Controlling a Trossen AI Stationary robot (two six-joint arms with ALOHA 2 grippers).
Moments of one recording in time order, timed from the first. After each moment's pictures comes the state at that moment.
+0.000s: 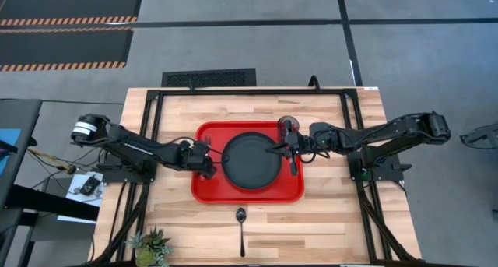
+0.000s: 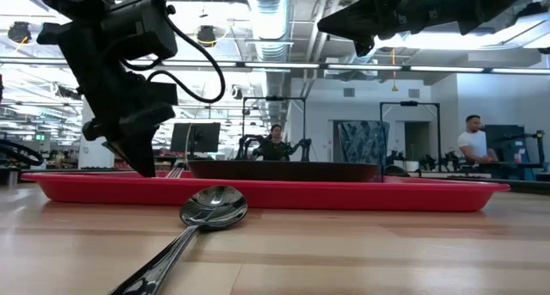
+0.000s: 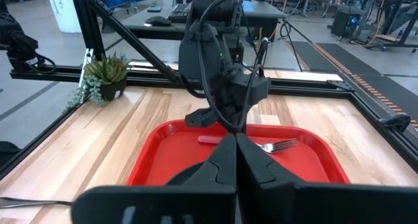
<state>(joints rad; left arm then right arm) -0.13 1.43 0.59 -0.42 -0.42 -0.92 -0.01 1.23 0.63 0.44 -0.05 -0.05</state>
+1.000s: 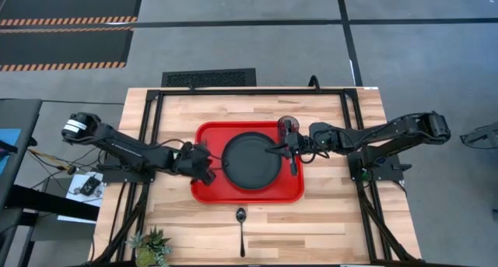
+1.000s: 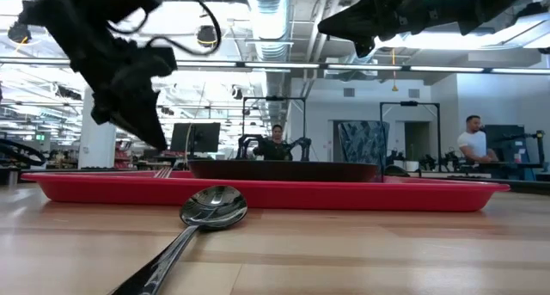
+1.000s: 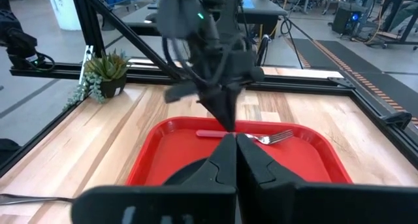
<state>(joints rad) -0.24 1.30 0.59 -0.34 -0.48 -0.84 -0.01 1.23 0.63 0.43 -0.05 -0.05</state>
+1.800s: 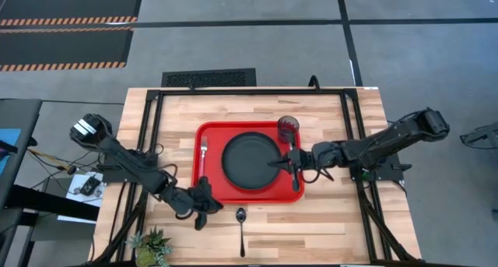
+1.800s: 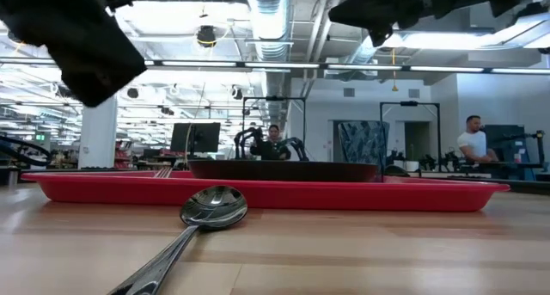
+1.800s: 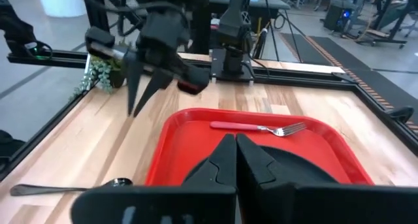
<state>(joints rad) -0.62 1.42 0.59 0.23 -0.39 -0.76 0.22 1.23 0.63 0.40 0.22 -0.03</state>
